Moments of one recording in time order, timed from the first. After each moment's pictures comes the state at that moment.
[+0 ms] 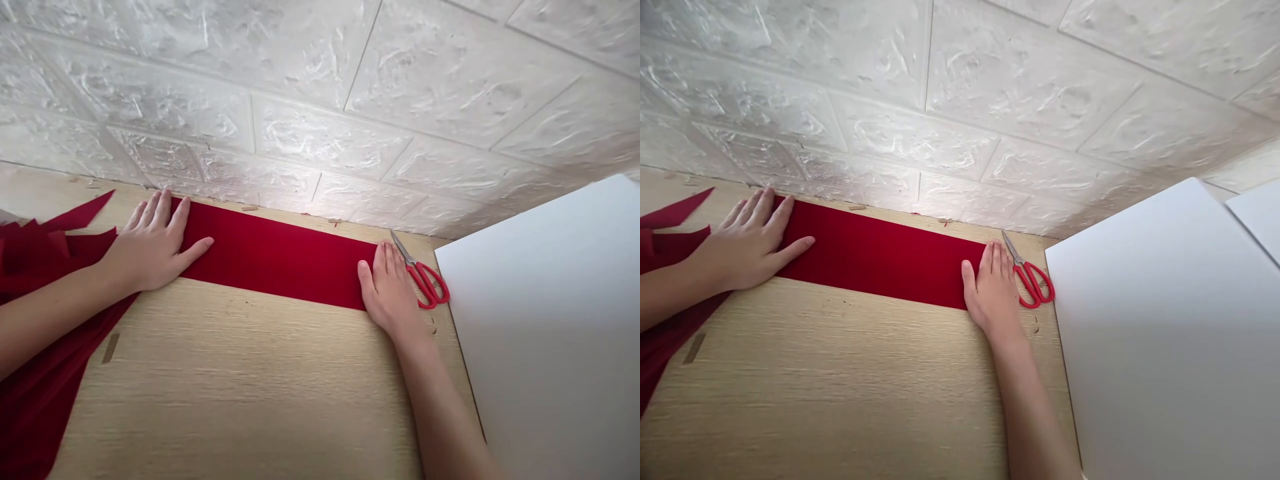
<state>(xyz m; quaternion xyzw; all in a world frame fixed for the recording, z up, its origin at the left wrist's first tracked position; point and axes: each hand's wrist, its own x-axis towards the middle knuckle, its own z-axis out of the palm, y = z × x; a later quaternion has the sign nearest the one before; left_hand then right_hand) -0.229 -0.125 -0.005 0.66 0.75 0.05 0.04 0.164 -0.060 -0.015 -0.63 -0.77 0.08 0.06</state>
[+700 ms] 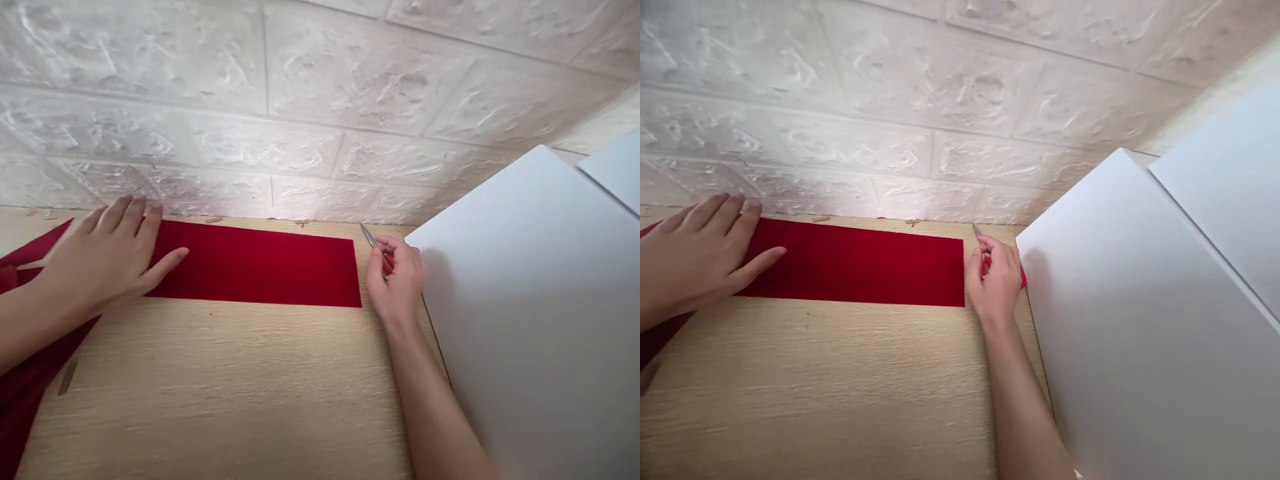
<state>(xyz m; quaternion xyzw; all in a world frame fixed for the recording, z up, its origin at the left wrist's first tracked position) -0.191 -0.119 0.041 0.71 0.71 0.00 -0.04 0.202 -0.054 -0.003 -0.57 -0.70 0.00 0.43</state>
